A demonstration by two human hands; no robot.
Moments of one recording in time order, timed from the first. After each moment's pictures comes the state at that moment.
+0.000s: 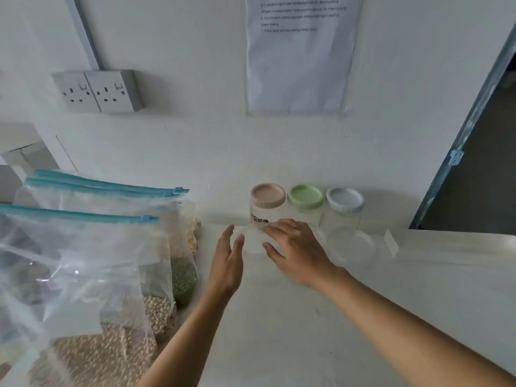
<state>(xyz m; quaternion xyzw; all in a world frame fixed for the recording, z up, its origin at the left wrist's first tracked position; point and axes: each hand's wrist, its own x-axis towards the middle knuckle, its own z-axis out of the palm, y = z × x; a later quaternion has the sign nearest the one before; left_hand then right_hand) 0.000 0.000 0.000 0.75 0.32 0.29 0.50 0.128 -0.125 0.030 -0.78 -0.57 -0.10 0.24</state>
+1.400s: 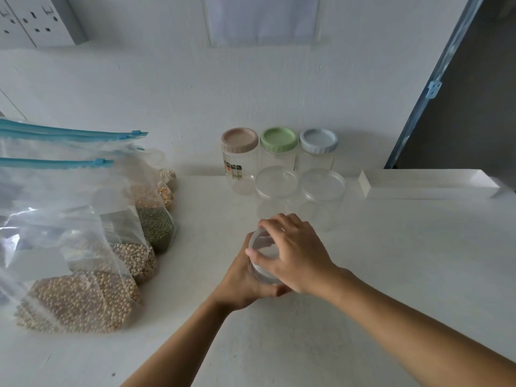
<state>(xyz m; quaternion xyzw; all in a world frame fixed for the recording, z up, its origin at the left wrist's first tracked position) -0.038 -0.107 -0.047 0.81 0.06 0.13 0.57 0.064 -0.224 0.012 -0.83 -0.52 0.00 0.21</state>
